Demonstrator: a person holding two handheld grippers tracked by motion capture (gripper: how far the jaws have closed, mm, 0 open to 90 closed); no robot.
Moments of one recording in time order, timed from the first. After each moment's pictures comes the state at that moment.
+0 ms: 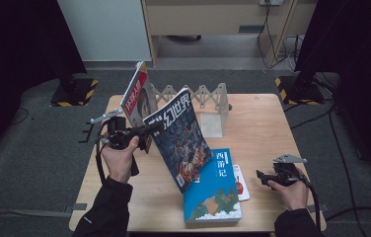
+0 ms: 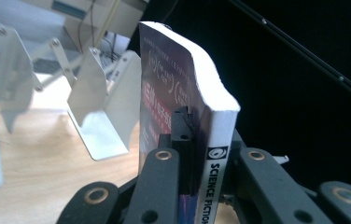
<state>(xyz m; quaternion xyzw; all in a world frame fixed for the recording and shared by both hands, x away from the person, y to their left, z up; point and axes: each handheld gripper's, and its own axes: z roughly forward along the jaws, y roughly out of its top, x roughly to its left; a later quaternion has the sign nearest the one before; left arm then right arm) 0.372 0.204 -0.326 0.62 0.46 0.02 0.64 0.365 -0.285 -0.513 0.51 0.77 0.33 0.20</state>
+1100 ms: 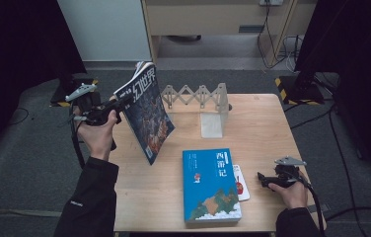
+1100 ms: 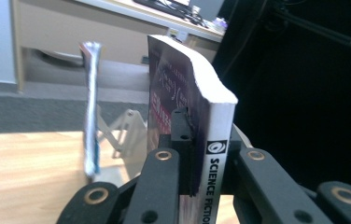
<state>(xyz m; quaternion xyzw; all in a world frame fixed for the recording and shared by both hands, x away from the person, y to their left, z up) 0.400 0.246 -0.278 0.61 0.50 0.21 0.58 0.372 -0.295 -0.539 0.52 0.76 0.32 0.21</state>
